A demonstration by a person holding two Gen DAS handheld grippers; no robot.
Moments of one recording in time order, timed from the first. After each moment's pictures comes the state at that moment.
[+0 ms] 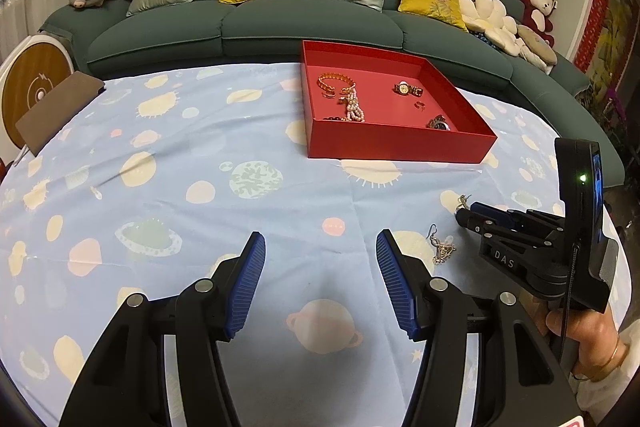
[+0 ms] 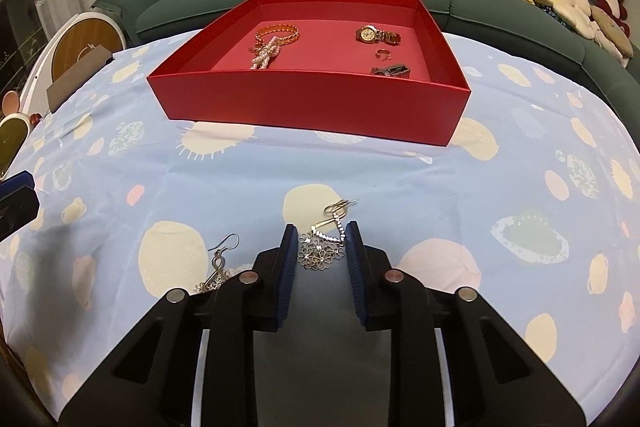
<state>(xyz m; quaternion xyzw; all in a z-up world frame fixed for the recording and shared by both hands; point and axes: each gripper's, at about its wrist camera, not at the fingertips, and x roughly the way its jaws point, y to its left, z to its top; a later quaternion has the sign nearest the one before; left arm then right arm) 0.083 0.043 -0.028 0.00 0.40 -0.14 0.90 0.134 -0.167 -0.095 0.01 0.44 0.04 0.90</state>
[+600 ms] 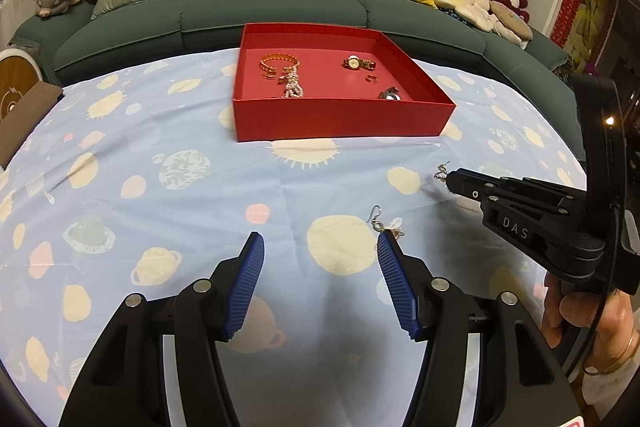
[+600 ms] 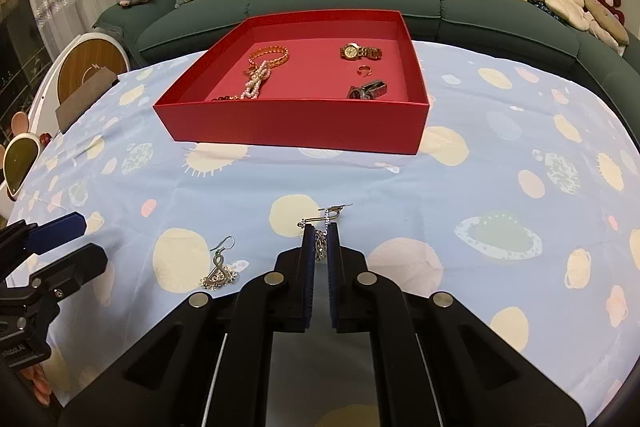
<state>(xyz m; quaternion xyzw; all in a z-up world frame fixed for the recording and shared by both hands) 0.080 -0.013 -0.041 0.02 0.43 -0.19 0.89 0.119 -0.191 -0.072 0.04 0.42 0.05 0.91</state>
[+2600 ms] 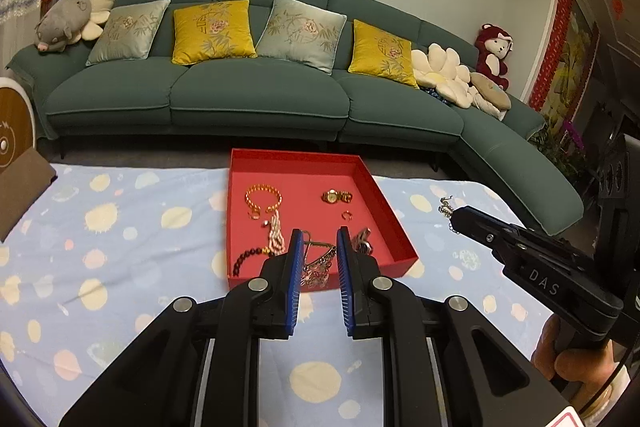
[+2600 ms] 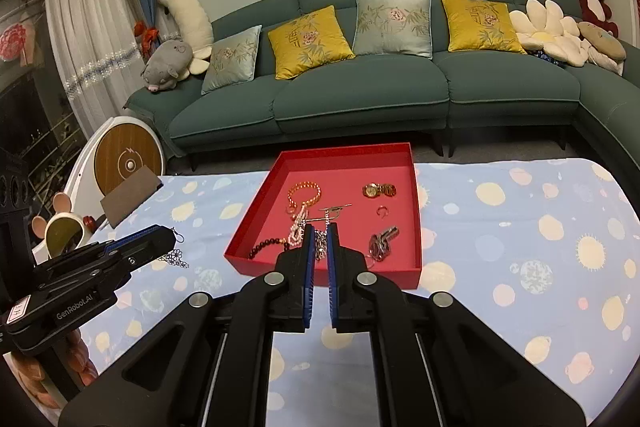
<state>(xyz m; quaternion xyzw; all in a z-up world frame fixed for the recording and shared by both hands) 0.146 -0.011 0.076 -0.04 0.32 -0.22 0.92 0.130 -0.204 0.054 0.10 0.29 0.08 0.95</state>
